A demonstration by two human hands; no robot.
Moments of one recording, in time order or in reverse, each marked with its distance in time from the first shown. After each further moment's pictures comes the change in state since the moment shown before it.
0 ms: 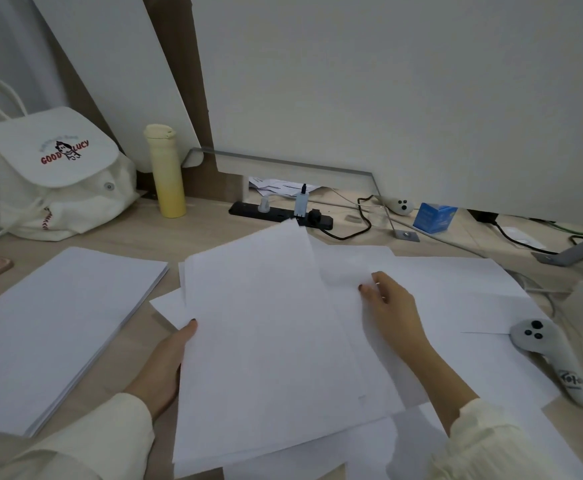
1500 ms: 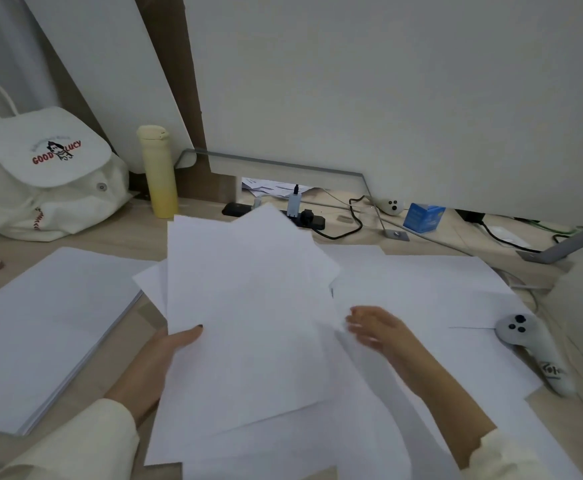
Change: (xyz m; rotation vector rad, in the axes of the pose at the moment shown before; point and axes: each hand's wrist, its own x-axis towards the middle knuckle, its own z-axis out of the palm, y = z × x) left_hand -0.032 0.015 0.007 0.101 -0.038 0.019; right_hand -0.036 0.014 -0.014 0.431 -0.297 0.368
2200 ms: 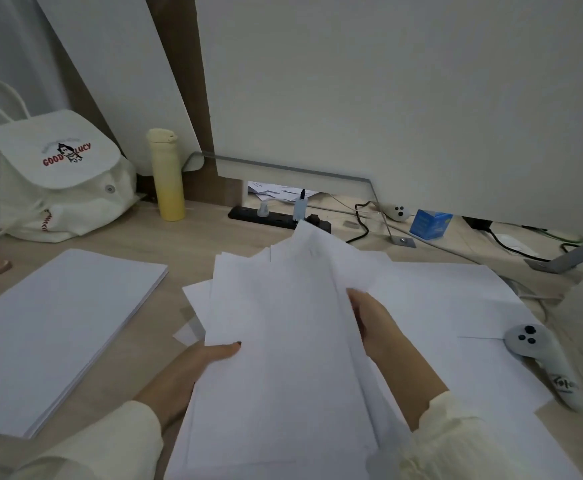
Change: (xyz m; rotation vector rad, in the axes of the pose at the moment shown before) left_hand 0.009 -0.003 0.017 0.054 -0.191 -0.112; right_hand 0.031 -0.037 0.046 0.459 0.060 0.158
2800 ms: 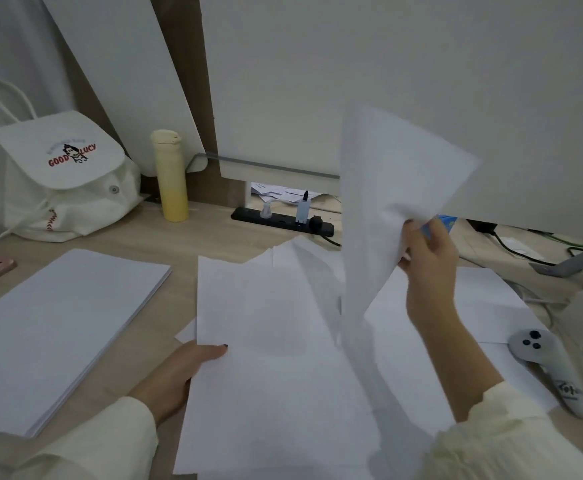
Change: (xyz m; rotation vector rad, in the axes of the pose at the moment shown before) left_hand -0.003 -0.004 -0.009 0.020 0.132 -0.005; right_hand -0.028 -0.070 0.000 -0.164 0.189 -0.801
